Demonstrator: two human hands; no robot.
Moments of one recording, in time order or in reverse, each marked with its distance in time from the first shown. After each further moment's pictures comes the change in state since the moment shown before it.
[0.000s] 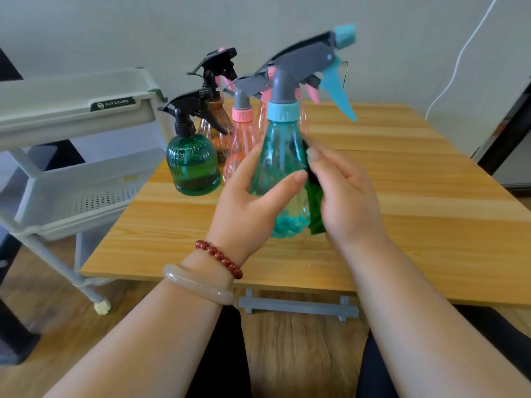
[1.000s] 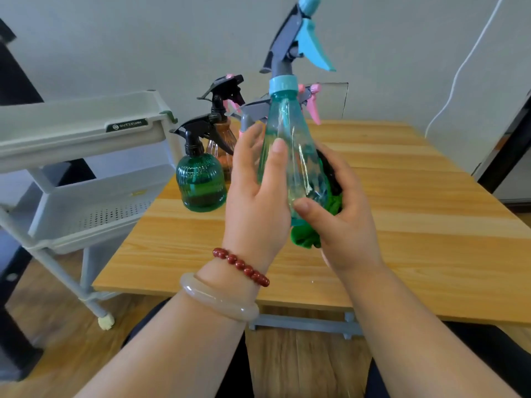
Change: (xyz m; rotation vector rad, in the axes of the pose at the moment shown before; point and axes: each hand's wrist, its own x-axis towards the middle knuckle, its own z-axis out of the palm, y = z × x) left_hand 0.008 0.030 0.018 0.053 0.253 0.050; right_hand -0.007 0.003 0.001 -0.001 -0.029 -0.213
